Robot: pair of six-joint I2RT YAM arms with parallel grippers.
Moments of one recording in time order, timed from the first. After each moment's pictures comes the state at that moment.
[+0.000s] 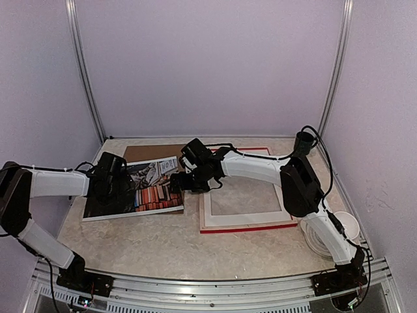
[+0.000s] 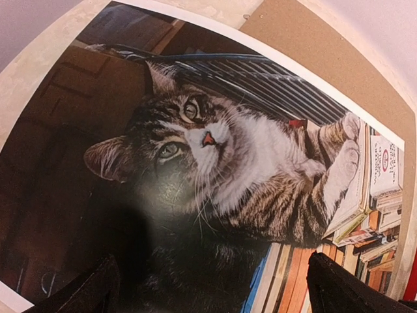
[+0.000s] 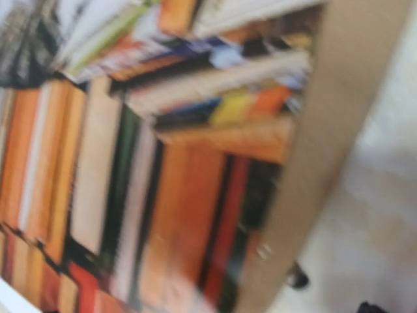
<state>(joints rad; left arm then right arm) -0.34 1.45 0.70 -0.14 -0.40 -0.85 0.89 2.55 2.23 -0.58 -0.17 0.57</state>
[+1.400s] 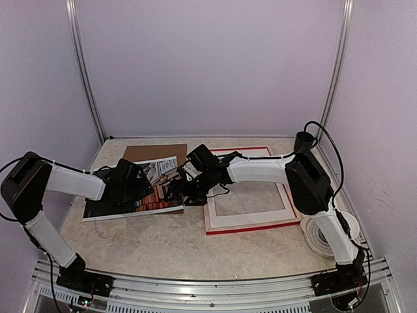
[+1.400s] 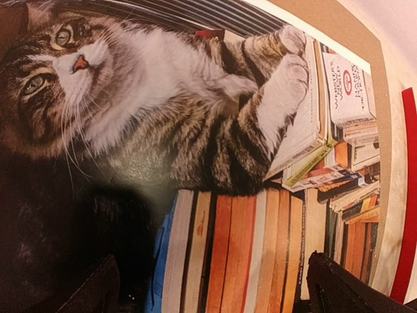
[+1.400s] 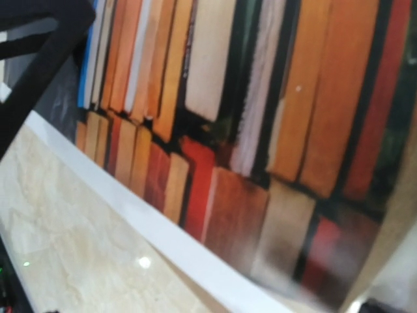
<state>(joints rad) -0.47 1.61 0.71 0.02 -0.30 -0.89 0.91 2.41 1.93 -0.37 -0.48 0.68</state>
